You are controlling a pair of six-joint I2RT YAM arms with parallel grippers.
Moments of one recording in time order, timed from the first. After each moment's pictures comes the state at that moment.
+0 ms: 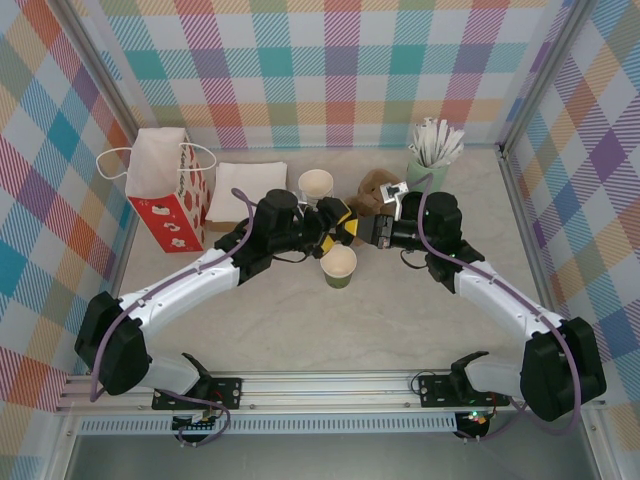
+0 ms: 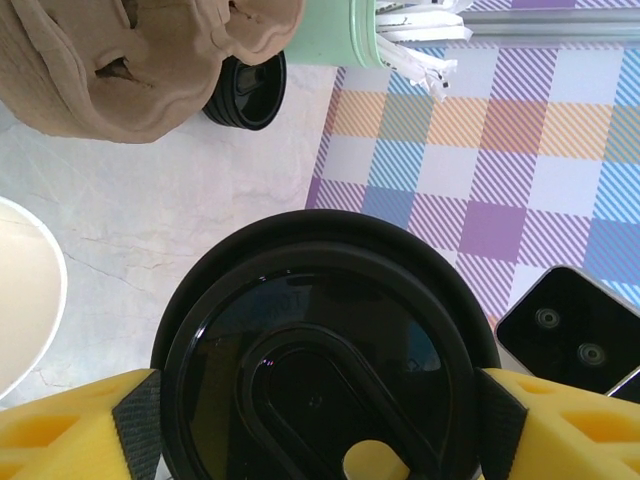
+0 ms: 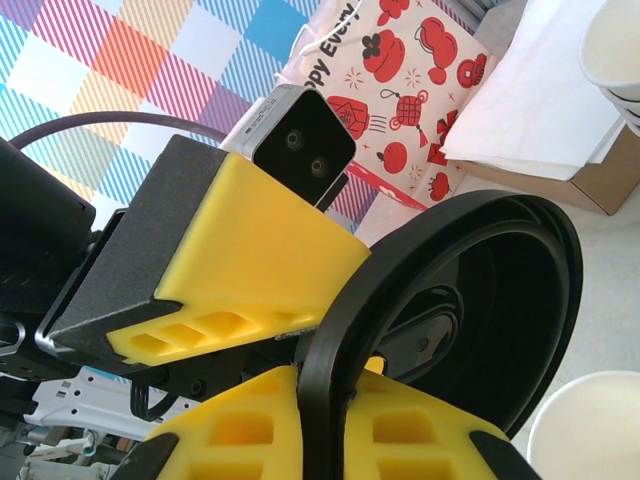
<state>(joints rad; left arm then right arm) -0.72 1.40 1.08 -0.08 0.27 -1.47 0.42 1.23 0.77 0.29 -0.87 0.81</state>
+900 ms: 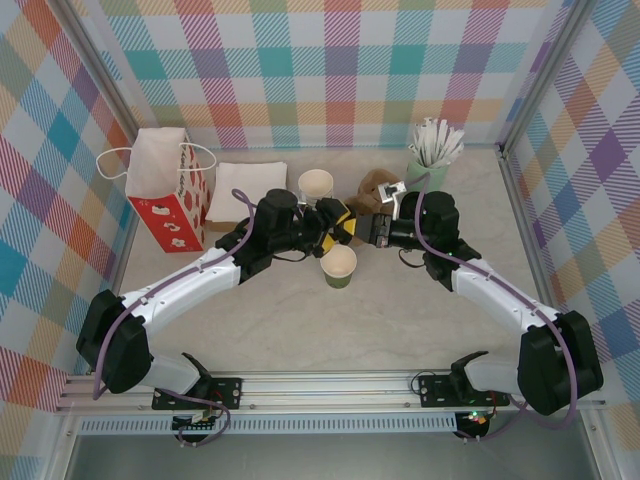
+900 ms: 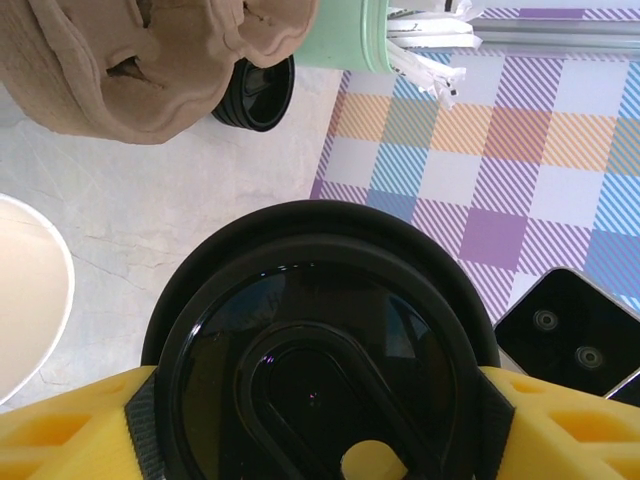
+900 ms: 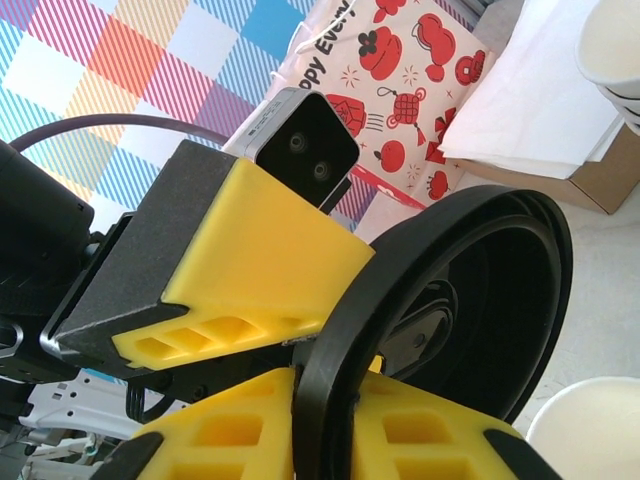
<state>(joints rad) -0.72 1.41 1.07 -0.07 0.28 -1.49 0.42 1.26 0.77 0.30 -0.88 0.81</state>
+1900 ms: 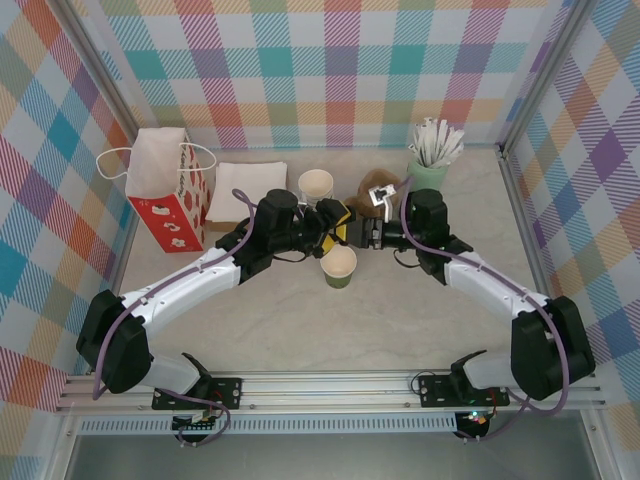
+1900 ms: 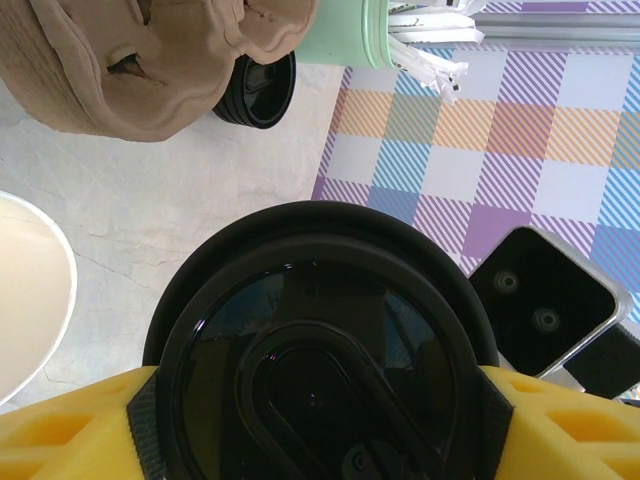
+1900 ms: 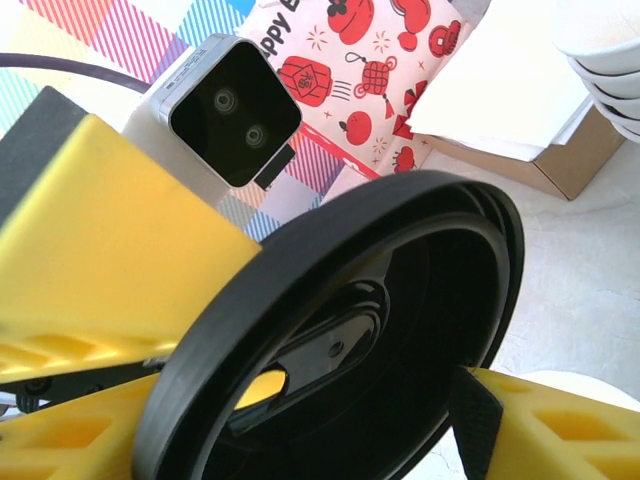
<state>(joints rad) -0.72 1.41 1.07 -0.08 0.28 -1.48 0.43 1.34 0.81 0.23 -0.88 0.64</state>
